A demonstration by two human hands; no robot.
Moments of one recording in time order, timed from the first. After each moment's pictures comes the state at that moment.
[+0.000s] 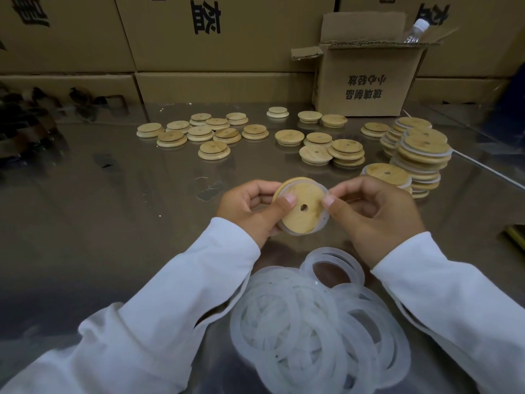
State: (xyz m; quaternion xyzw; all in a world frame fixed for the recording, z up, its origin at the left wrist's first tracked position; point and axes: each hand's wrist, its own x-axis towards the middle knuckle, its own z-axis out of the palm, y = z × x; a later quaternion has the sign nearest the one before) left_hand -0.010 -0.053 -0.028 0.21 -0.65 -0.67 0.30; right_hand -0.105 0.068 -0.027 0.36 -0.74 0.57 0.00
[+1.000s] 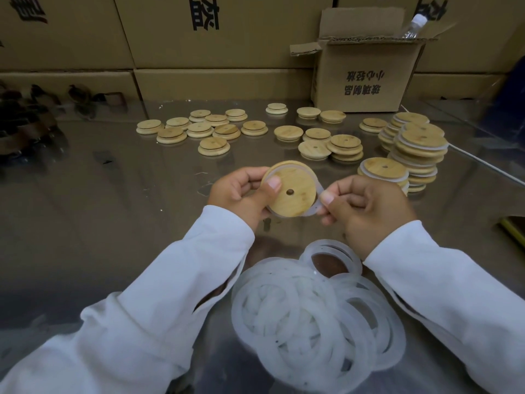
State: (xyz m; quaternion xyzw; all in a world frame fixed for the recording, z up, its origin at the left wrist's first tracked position) left_hand -0.010 -0.061 -0.029 0.18 -0.62 -0.68 0.35; right_hand -0.096 0.067 -0.021 0.35 -0.76 0.54 -0.05
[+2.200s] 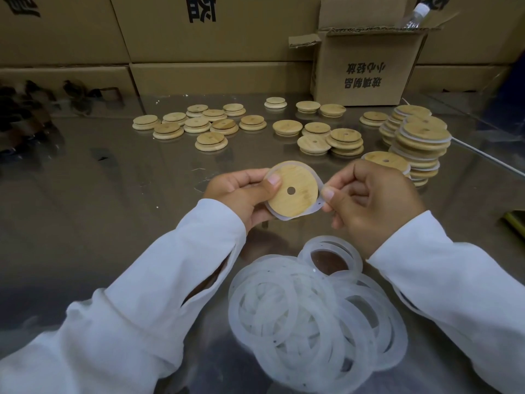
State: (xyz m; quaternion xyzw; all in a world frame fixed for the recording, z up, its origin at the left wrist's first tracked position) left_hand -0.013 -0.068 -0.028 0.19 -0.56 -0.76 0.27; right_hand -0.098 0.072 -0.012 0.39 -0.78 0.48 0.00
